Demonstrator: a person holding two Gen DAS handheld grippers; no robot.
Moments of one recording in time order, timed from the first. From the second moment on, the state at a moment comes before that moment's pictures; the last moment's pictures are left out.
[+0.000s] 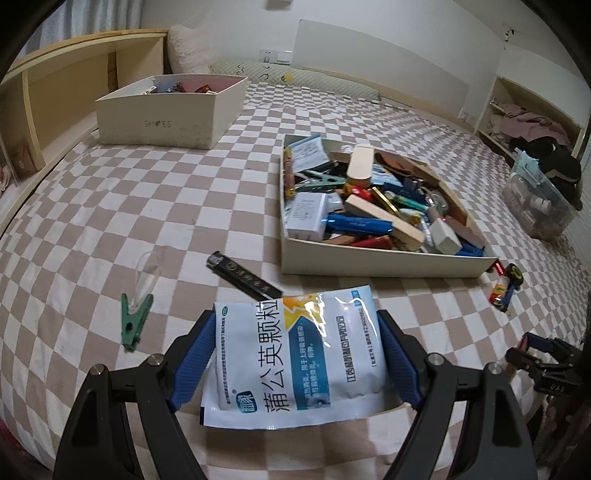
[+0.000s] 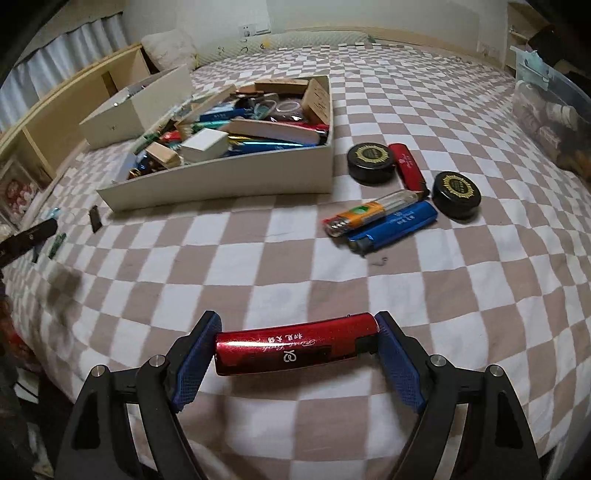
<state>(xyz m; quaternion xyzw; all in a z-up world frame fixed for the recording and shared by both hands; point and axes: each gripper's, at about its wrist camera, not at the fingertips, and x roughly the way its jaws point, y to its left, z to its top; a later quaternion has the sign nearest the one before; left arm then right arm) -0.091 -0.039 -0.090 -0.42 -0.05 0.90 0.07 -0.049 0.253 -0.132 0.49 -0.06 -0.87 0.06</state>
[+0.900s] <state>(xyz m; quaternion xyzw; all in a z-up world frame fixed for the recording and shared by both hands) -0.142 -0.005 -0.051 -0.38 -0.05 0.91 0.13 -0.106 0.221 -0.071 0.42 -0.05 -0.90 0.13</state>
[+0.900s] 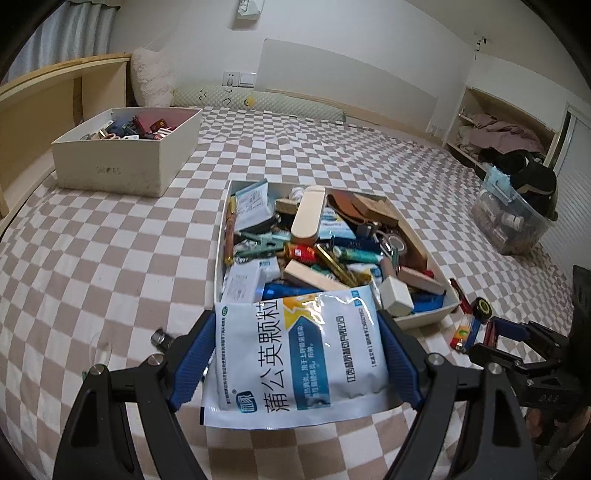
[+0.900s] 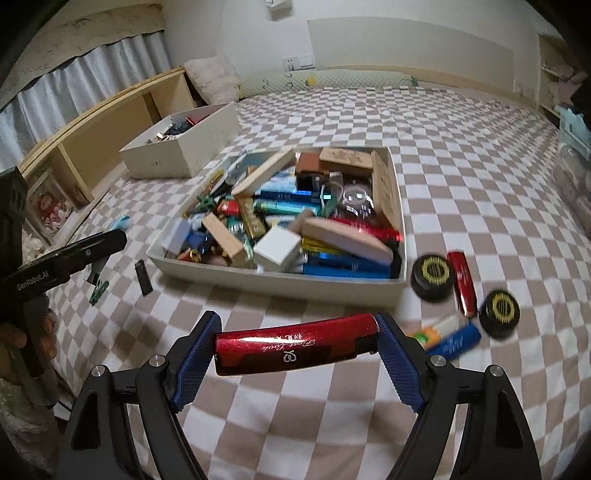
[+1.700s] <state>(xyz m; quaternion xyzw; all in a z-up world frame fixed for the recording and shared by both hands) -0.200 0.003 -0.050 -0.37 -0.05 0.91 0.15 -0.184 0.219 -0.073 0.41 -0.04 -0.90 0.14</state>
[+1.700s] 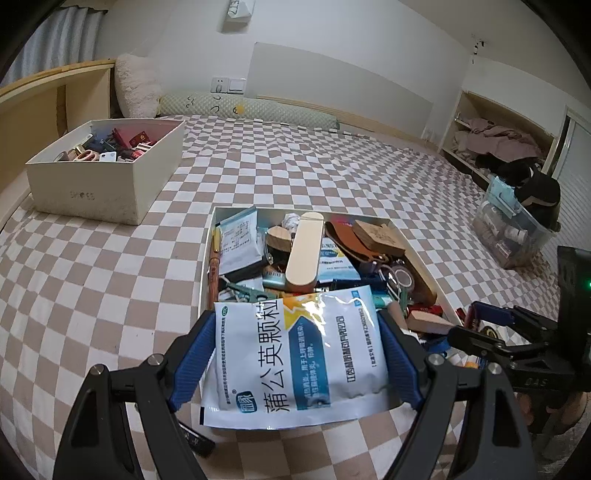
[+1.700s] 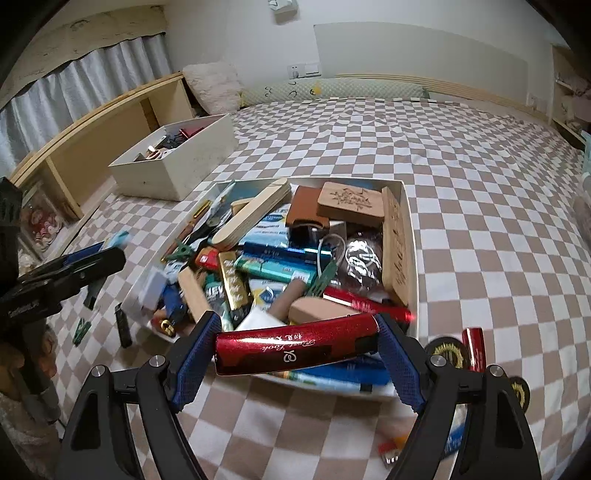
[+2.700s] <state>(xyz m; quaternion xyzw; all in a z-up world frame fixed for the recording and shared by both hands) -0.217 -0.015 -0.055 -0.38 -0.05 0.91 0.14 -0.282 0.206 -0.104 0.46 0.18 -0.82 0.27</state>
